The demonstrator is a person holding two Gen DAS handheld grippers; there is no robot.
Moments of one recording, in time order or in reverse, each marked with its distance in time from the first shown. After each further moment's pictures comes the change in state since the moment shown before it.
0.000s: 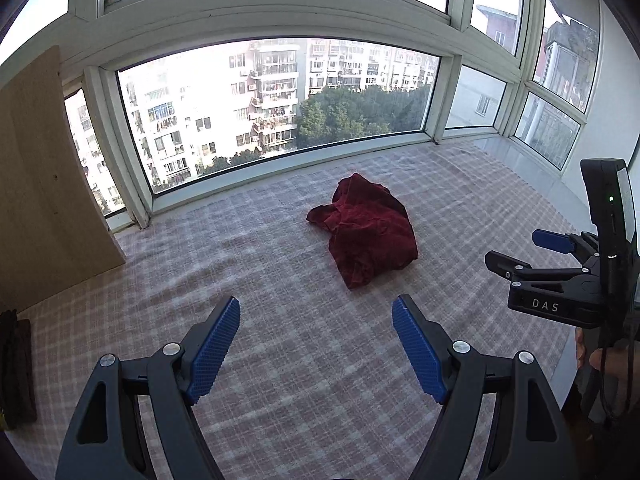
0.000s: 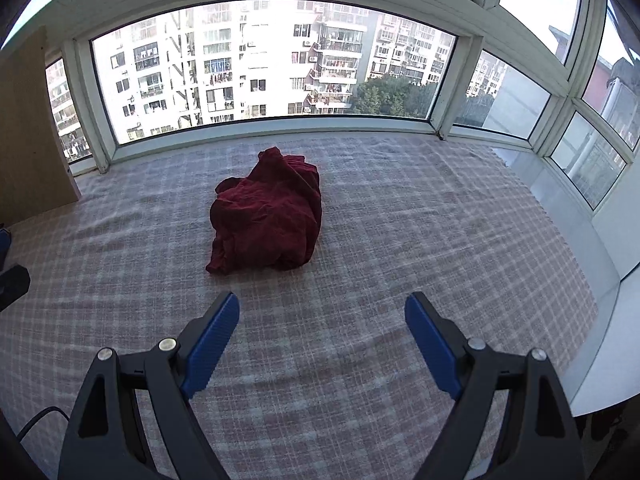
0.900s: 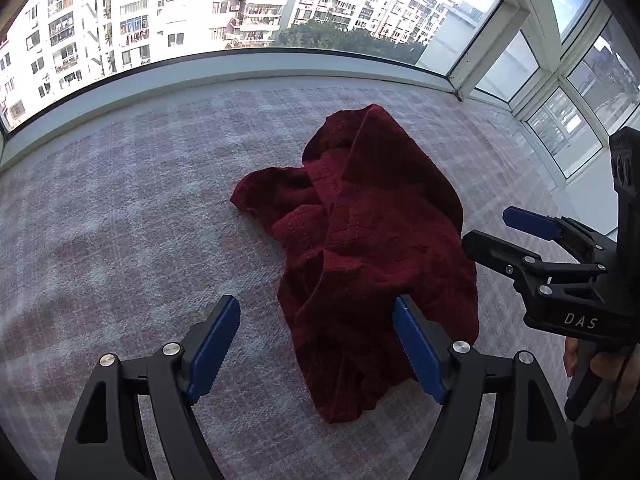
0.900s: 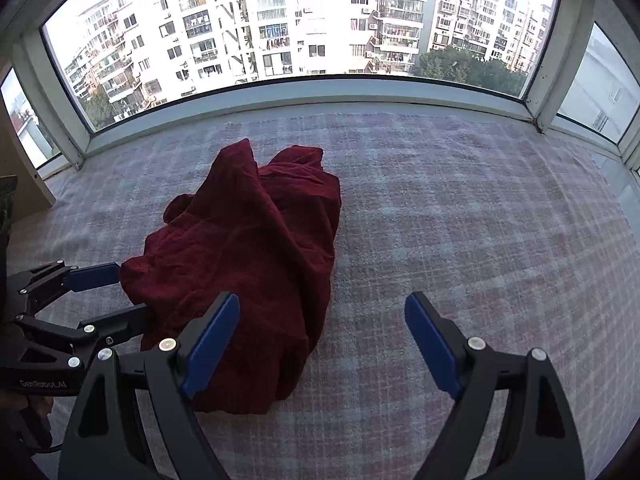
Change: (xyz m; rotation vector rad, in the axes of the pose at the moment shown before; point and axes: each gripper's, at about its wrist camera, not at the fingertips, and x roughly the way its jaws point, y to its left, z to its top) left arm 0.235 -0.010 0.047 -0.148 0.260 -0.197; right arm 0.191 -0.019 0.082 -0.086 0.130 0.224
